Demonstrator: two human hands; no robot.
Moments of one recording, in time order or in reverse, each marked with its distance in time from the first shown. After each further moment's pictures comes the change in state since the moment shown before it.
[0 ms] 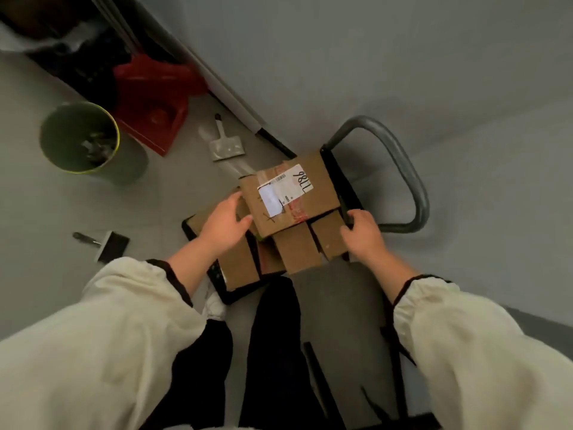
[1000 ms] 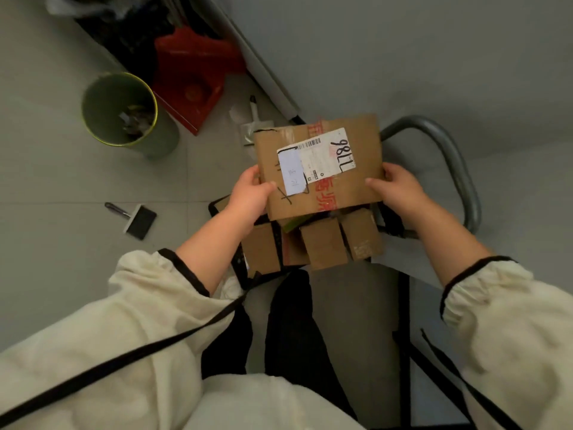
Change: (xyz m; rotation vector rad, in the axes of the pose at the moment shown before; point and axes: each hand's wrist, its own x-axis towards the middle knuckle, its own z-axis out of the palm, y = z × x) left_hand -0.009 0.029 -0.050 -0.766 0.119 -0.335; right_hand 0.030 -0.080 -0.045 0.362 -0.043 -0.124
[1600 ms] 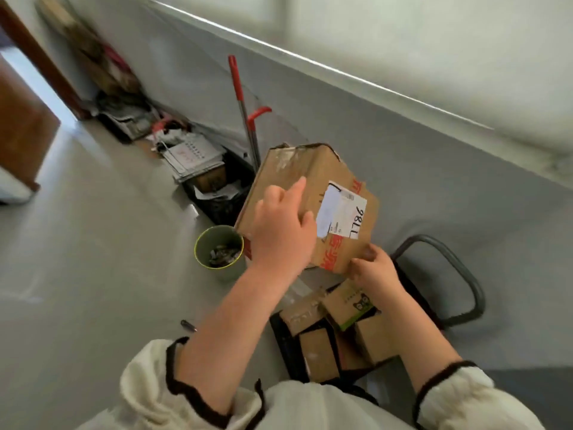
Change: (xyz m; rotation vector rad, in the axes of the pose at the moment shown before) left_hand -0.296 0.119 -0.186 0.593 0.513 1.091; right_hand -0.245 -0.189 0.101 0.515 0.162 -0.096
